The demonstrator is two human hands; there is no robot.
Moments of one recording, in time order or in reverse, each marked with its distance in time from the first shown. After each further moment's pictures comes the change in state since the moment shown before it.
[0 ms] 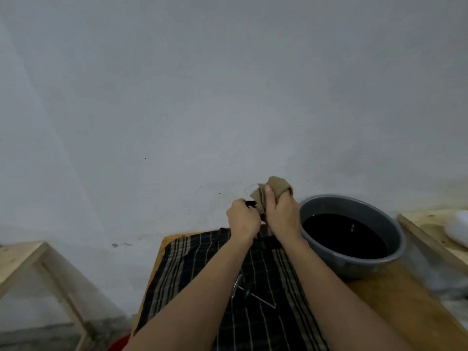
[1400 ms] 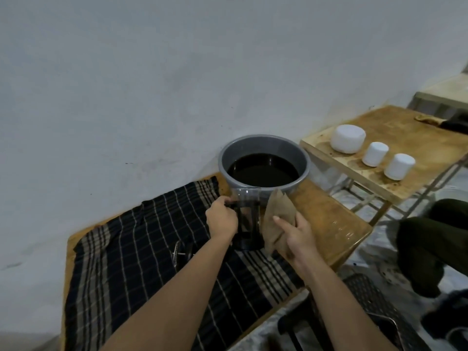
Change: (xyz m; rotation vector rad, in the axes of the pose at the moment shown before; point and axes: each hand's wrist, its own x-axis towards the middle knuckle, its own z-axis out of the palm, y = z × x) left_hand -0.054 -0.075 0.112 0.129 -0.430 0.000; right_hand -0.132 0.143 -0.099 0.536 0.263 0.753
